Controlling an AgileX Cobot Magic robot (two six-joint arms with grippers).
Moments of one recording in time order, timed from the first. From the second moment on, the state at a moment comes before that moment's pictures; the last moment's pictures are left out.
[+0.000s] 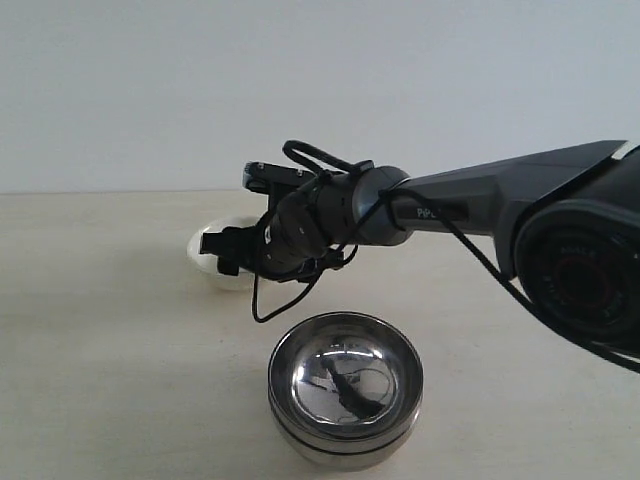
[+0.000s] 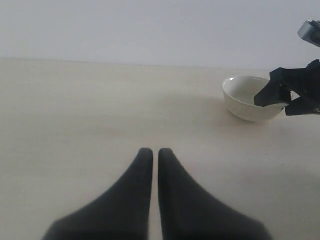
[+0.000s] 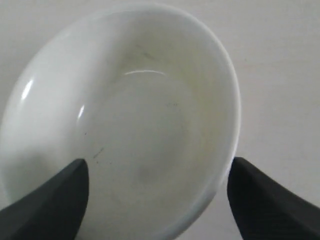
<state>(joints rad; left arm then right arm) 0.01 0.00 0.00 -0.09 0.31 0.04 0.70 2.37 -1.79 -0.14 0.31 0.70</state>
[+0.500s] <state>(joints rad) 0.01 0.00 0.00 -0.09 0.31 0.04 0.70 2.36 -1.79 -0.13 0.30 0.64</state>
